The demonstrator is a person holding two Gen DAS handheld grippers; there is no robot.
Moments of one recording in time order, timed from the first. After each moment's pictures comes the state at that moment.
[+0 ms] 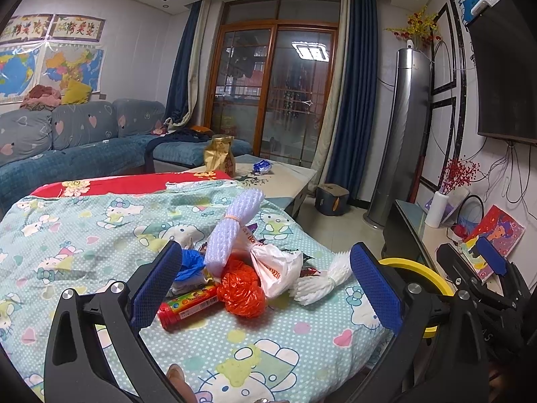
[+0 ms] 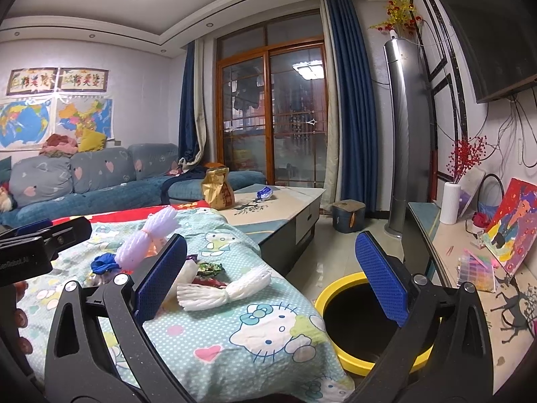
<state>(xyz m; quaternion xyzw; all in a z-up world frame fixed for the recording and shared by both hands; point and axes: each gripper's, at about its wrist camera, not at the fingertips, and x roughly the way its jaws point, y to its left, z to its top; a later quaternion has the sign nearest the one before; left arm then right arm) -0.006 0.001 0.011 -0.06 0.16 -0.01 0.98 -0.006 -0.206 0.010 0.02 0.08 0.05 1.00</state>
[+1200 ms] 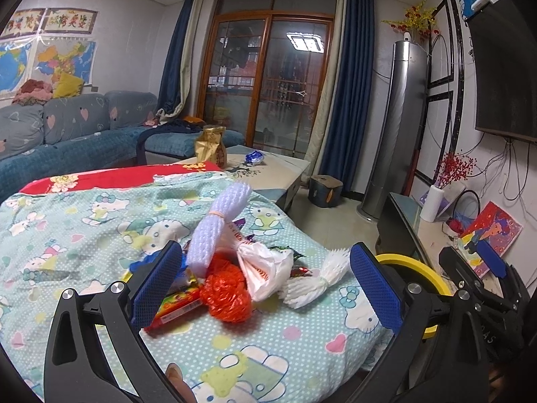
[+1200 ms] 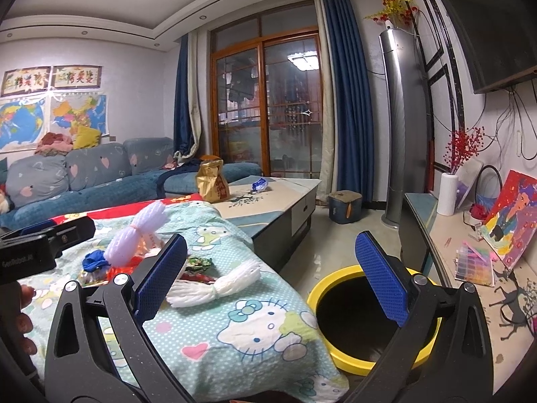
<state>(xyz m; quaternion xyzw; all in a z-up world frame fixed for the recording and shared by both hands) 0.022 -0.009 0.004 -0.07 0.18 -0.03 0.98 0.010 -0.216 0.007 0.03 0.11 0.04 0.99</state>
